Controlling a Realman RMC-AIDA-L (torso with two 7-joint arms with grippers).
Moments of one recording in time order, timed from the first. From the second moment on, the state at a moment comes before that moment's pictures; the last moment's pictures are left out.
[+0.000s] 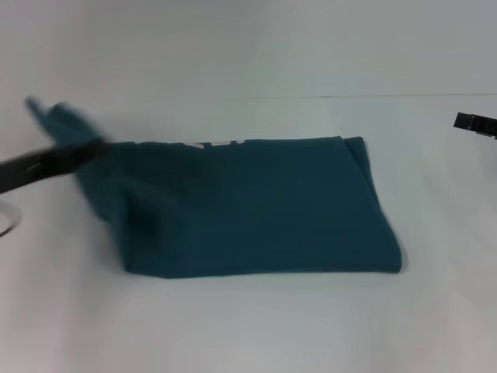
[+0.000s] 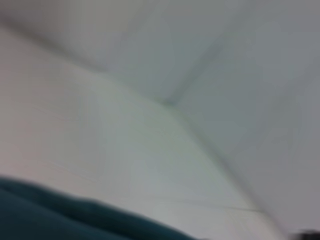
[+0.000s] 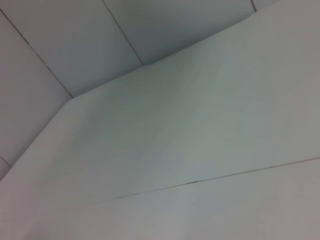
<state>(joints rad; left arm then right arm) -0.51 -2.12 0.36 0.88 2.07 1.54 -1.92 0.58 1.98 -0.44 -0.66 -2.11 -1.17 1.98</state>
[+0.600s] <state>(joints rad) -0.98 -2.18 0.61 -0.08 1.57 1.16 -1.33 0.56 1.92 -0.45 -0.68 -2.11 -1.21 1.91</state>
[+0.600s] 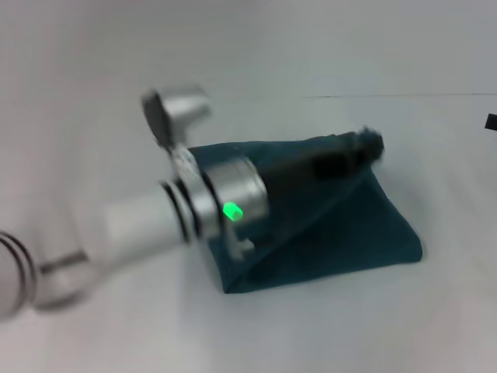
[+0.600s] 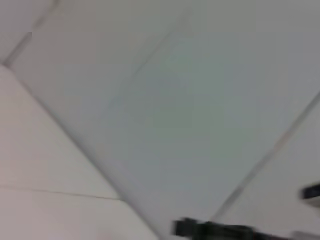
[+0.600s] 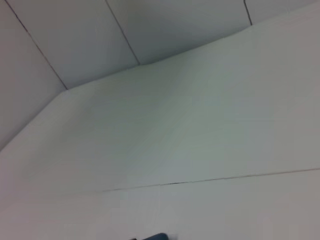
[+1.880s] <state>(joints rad) -0.68 -2.17 0.27 0.22 2.02 1.54 -1.03 0.66 1.91 -0.57 -0.51 -2.14 -1.23 2.13</state>
